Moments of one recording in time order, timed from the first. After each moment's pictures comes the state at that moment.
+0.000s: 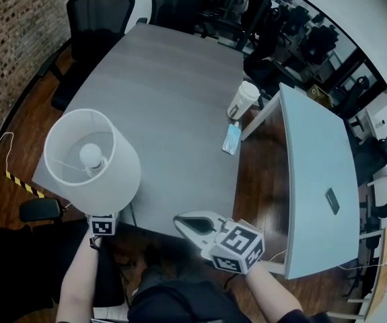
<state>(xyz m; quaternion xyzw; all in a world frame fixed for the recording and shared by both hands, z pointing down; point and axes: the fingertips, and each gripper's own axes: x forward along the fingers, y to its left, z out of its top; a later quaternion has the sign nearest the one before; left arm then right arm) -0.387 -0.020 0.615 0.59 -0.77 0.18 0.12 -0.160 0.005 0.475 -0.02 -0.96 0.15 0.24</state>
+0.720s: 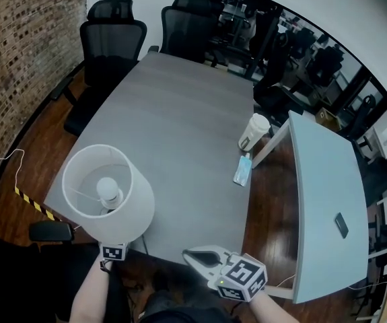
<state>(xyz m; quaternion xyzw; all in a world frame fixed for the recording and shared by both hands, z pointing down) -0.387 -0.029 0.614 0.62 -0.76 0.16 0.12 -0.162 0.012 0.491 -0.02 -0.96 0.16 0.25</state>
